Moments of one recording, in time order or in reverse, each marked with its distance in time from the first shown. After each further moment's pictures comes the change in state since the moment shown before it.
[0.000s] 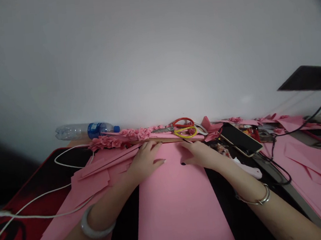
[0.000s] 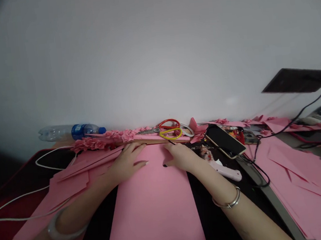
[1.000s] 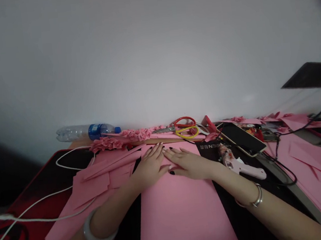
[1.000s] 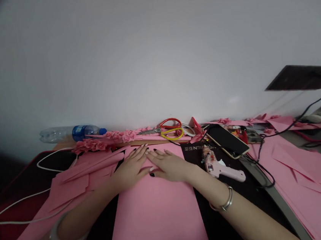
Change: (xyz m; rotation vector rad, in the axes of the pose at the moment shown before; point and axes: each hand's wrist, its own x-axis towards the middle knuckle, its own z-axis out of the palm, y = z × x) left_hand -0.008 0.007 0.014 0.095 -0.160 0.022; right_hand 0.007 -0.017 0.024 0.021 -0.169 -0.344
